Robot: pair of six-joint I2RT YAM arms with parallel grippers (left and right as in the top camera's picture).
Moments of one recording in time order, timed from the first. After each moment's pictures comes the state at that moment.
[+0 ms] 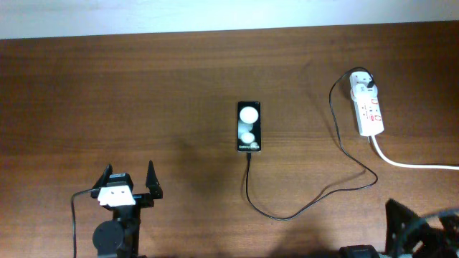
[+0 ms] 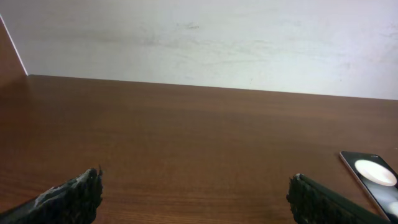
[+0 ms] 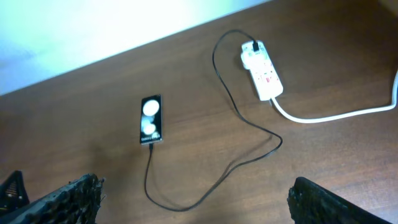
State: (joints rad) left arm 0.05 0.01 0.02 -0.09 0.01 -0.04; right arm 0.03 0.72 1.83 -1.69 0.01 0.34
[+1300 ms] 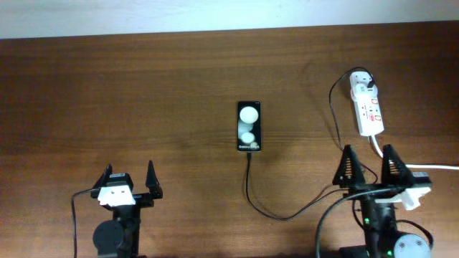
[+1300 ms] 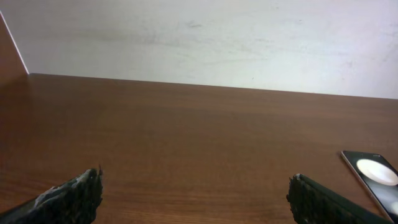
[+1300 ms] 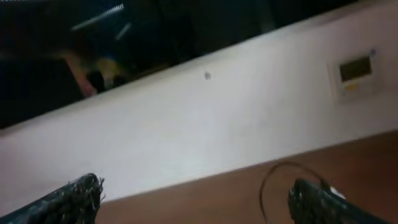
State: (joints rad) left arm 0.05 0.02 0.02 -0.08 0.00 -0.04; right arm 0.05 0.02 0.30 -0.07 0.03 0.34
